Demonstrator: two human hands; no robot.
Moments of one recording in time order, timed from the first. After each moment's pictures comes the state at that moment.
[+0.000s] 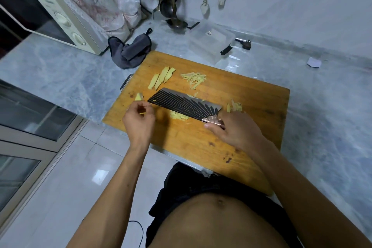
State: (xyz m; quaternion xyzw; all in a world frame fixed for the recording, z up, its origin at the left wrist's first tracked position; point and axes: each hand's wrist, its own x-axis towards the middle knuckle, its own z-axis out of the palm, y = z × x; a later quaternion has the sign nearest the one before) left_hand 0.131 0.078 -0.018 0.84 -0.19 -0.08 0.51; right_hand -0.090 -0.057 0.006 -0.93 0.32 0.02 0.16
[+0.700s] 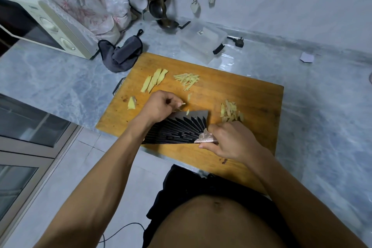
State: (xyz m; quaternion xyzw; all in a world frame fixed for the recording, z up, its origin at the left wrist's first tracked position) left_hand 0.141 0.004 0.000 0.78 -0.45 -0.32 0.29; right_hand -0.103 -0.048 -0.007 -0.98 0.19 0.01 0.10
